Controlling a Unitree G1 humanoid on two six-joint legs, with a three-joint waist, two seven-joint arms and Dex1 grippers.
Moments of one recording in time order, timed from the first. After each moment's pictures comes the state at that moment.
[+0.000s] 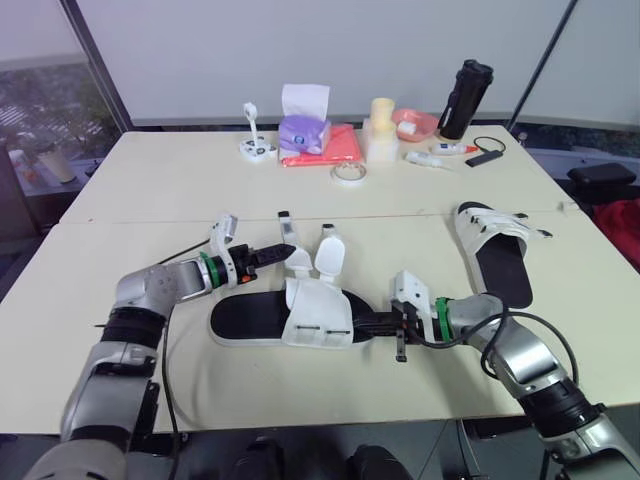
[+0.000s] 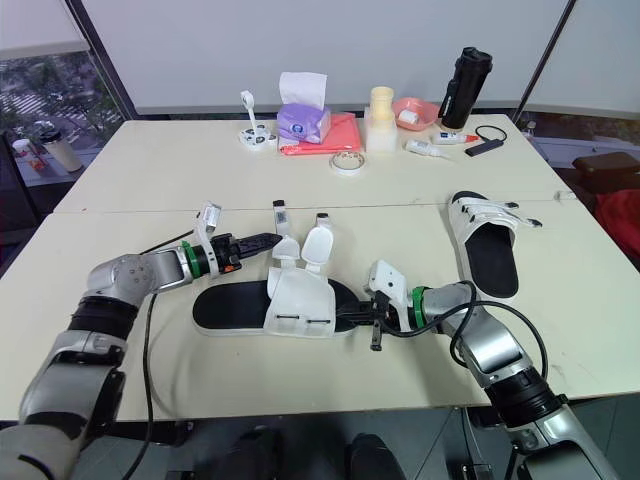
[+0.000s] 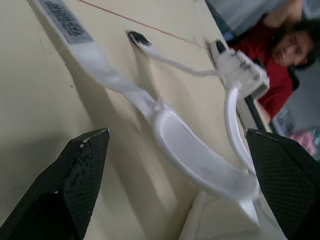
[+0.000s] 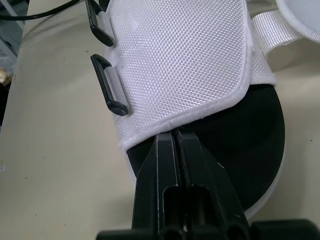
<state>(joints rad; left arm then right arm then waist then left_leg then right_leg) -0.82 0.46 0.02 0.66 -0.90 0.87 -0.65 -0.37 -0.63 0.27 -0.06 0.29 0.37 1.06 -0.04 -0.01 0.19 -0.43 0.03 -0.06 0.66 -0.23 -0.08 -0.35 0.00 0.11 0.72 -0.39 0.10</state>
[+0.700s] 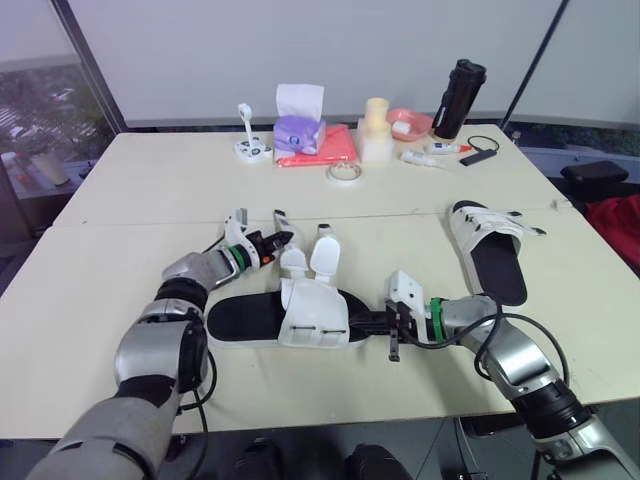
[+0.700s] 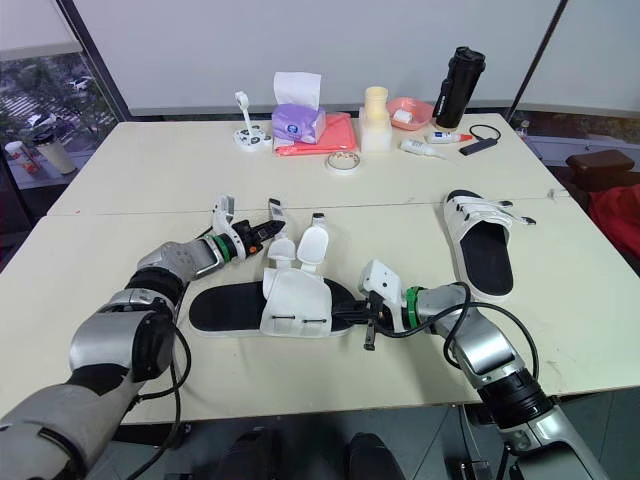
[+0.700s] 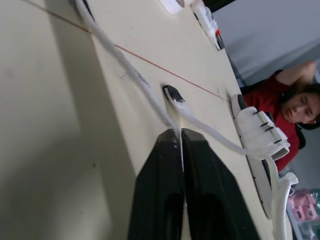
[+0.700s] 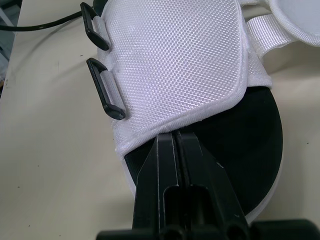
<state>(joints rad) -1.08 0.31 0.24 1.19 -0.60 0.57 -0.72 -0.37 -0.60 0.27 -0.08 0.27 0.37 1.04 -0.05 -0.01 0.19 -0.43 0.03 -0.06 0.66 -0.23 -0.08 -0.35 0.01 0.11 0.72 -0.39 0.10</state>
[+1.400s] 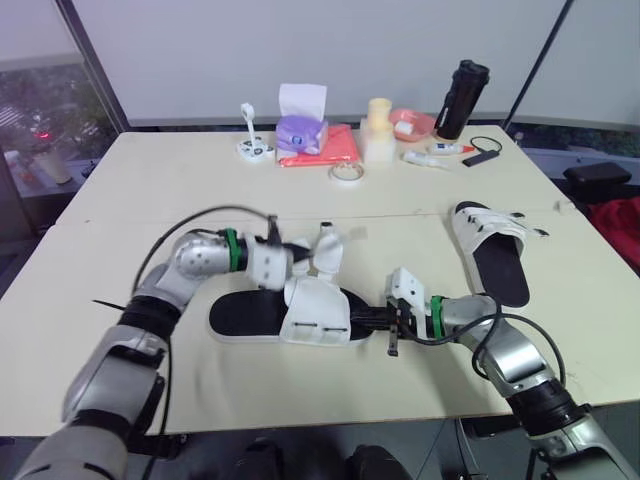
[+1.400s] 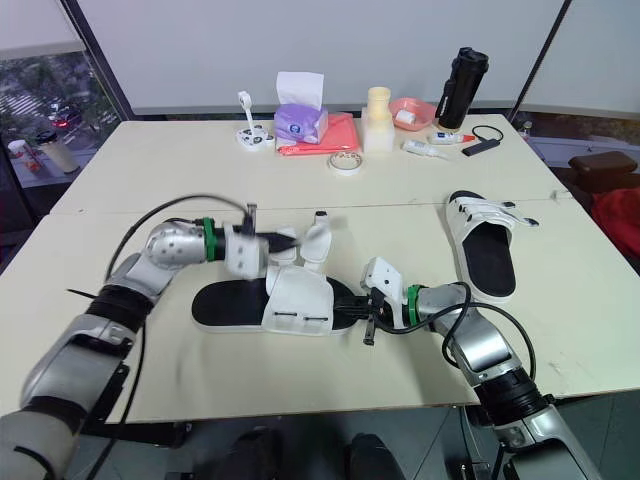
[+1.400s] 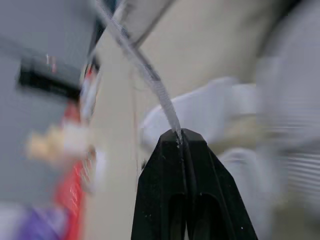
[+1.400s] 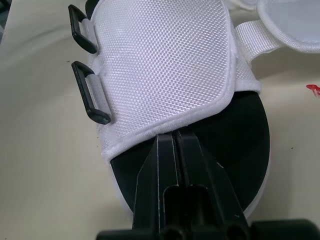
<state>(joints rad) -0.86 0.59 -0.31 0.68 0.42 -1.12 -0.70 -0.37 -0.58 0.24 0.00 0.25 0.31 1.03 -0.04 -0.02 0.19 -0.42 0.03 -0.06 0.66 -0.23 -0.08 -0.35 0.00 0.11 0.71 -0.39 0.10</state>
